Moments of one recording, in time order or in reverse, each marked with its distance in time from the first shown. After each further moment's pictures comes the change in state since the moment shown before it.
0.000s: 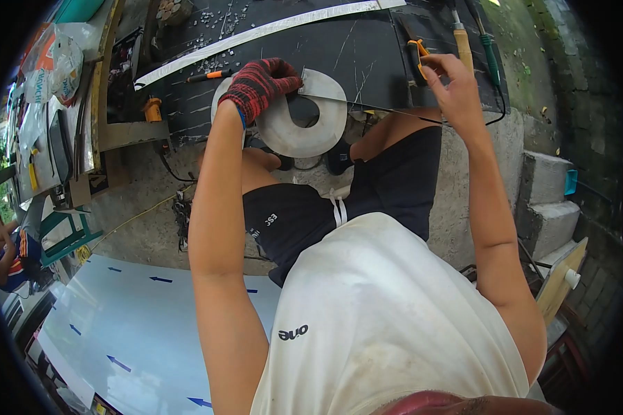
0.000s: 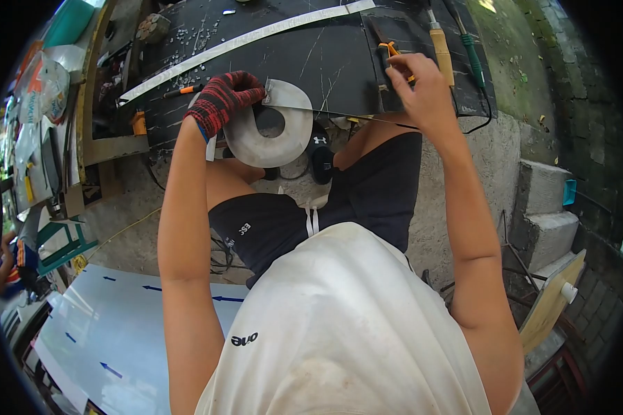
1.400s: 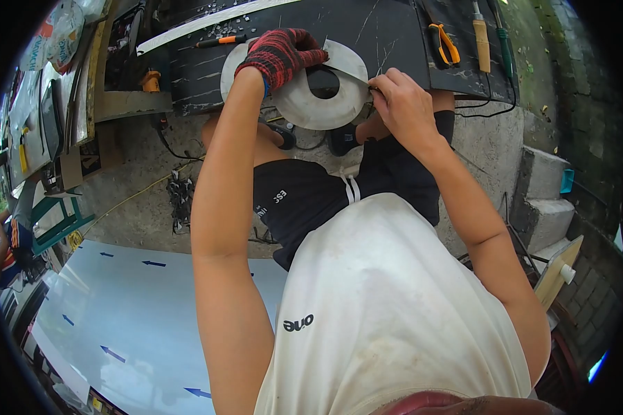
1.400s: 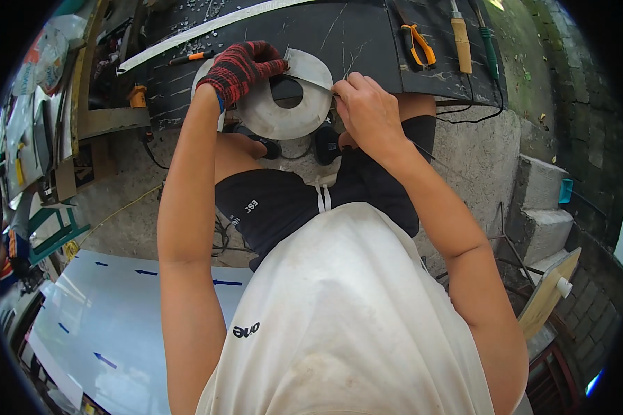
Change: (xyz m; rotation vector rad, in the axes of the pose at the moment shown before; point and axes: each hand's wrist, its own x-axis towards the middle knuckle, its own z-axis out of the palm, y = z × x) left_hand -0.004 -0.007 0.005 0.135 0.027 0.072; right_hand -0.052 -0.083 0.092 -0.252 -0.199 -0.156
